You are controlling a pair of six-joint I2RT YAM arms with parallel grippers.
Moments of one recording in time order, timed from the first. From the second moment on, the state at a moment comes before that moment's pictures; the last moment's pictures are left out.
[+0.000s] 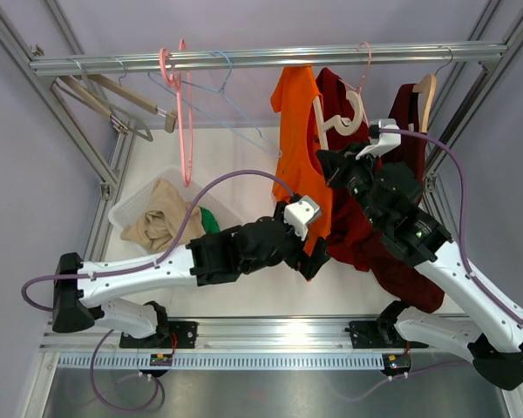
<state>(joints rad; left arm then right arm) -1.30 1.29 1.17 -0.24 -0.23 -0.30 0.71 1.00 1.18 -0.14 0.33 0.36</state>
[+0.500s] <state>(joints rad) -1.44 1.39 1.19 -0.16 -0.36 -0.25 0.76 0.87 1.16 -0.21 0.39 0.37</state>
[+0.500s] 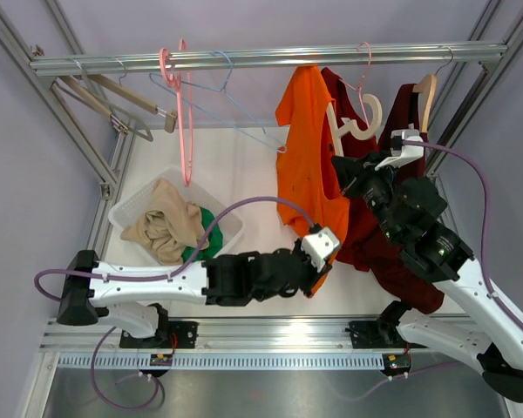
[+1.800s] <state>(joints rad) -1.45 1.13 1.20 -0.05 -0.36 -0.15 0.75 0.42 1.31 -0.57 0.22 0.35</state>
